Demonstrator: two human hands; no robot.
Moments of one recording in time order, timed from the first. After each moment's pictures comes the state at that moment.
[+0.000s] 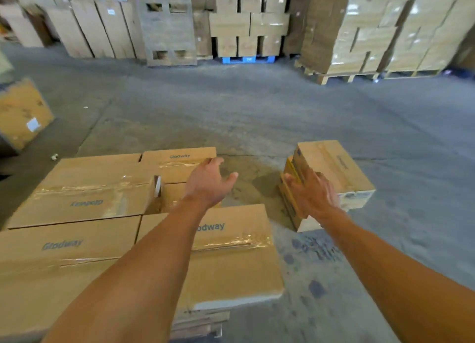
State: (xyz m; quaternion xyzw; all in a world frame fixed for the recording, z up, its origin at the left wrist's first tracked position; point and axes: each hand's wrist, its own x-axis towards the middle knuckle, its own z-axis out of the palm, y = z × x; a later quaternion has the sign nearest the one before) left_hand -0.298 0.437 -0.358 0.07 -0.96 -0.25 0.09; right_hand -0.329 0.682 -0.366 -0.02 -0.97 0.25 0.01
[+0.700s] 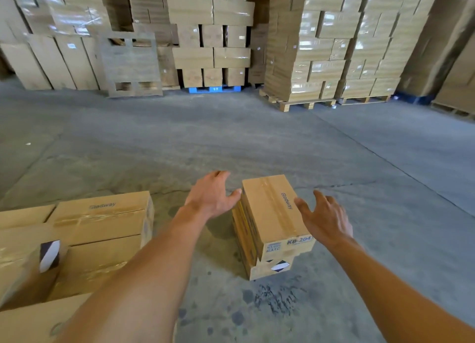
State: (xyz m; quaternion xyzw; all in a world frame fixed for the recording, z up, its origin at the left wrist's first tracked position) left_hand -0.536 0.696 -0.328 -0.05 -0.98 -0.19 0.07; right_hand -0.514 0.960 -0.346 -0.10 -0.97 0.21 0.03
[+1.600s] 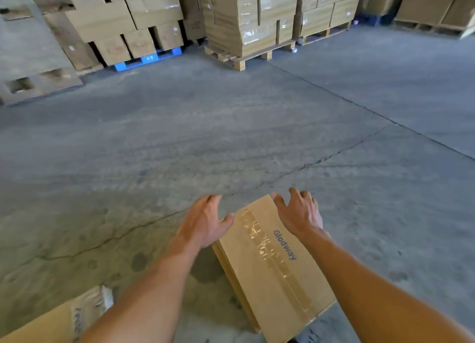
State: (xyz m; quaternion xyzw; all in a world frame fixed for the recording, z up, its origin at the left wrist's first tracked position) left_hand -1.008 0.758 -0.413 -0.13 -0.97 -0.17 -0.07; right_hand -0.980 0.986 -0.431 -0.22 -0.93 0.29 -0.05
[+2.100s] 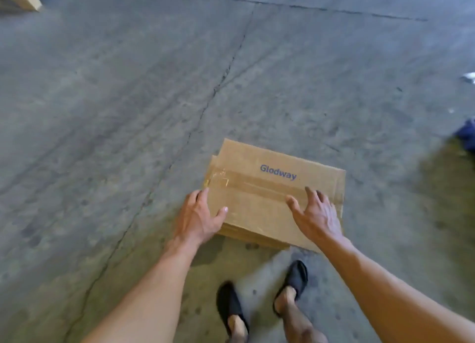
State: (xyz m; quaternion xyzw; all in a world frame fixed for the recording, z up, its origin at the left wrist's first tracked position) left_hand -1.161 0.696 -0.584 -0.34 -0.90 -0.14 -0.26; right_hand -0.945 0.849 -0.585 -0.60 -0.74 0.30 -0.08
